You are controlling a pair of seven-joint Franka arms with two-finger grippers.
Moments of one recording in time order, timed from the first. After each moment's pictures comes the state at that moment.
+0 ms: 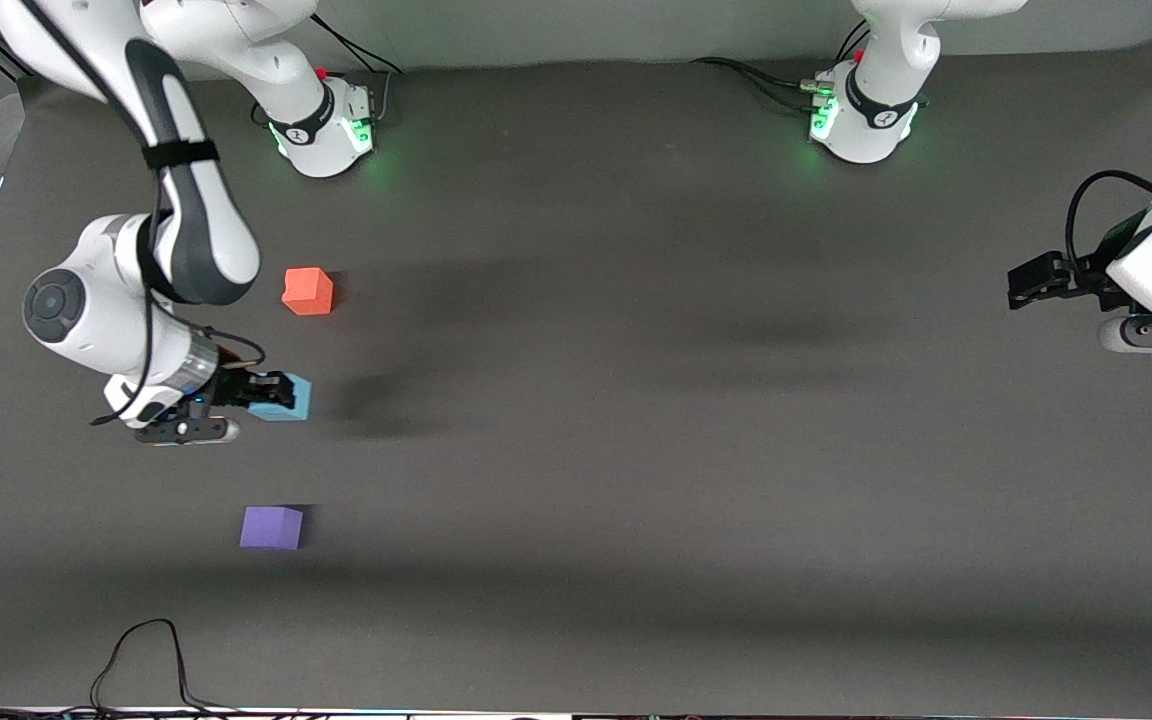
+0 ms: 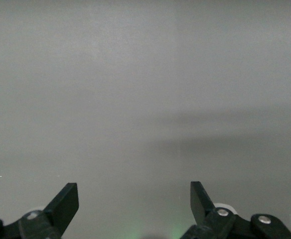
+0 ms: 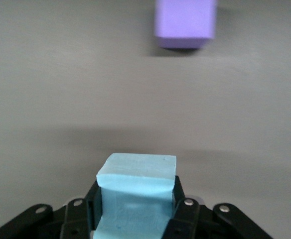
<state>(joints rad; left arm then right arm) -0.04 0.05 0.01 -1.62 0.02 1.57 0.01 0.42 0.26 -0.41 -2.13 0.25 2.36 -0.16</state>
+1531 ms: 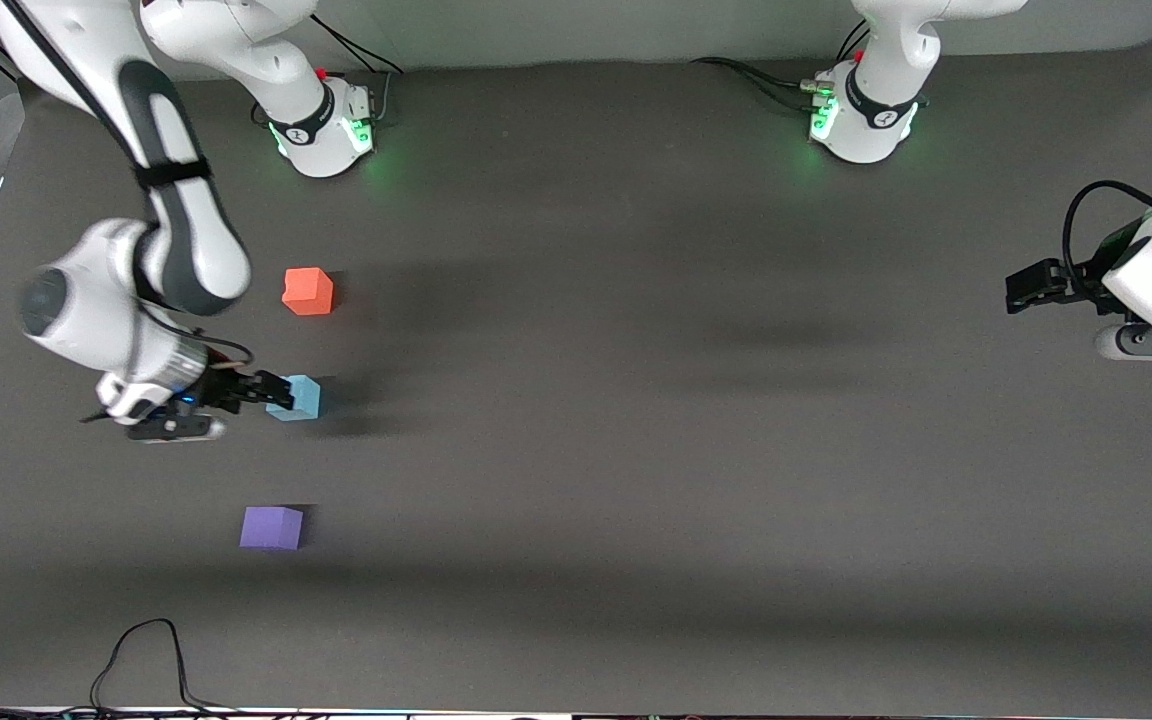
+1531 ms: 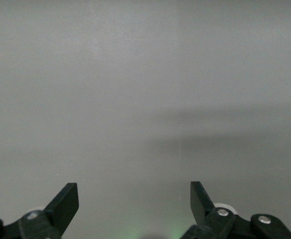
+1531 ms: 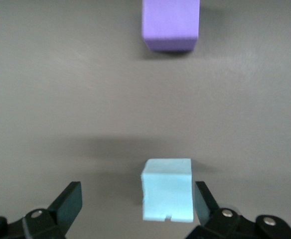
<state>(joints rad) -0.04 0.06 0.01 -1.62 0.02 1.57 0.01 0.44 0.19 -0.45 -2.10 0.35 2.29 -0.23</state>
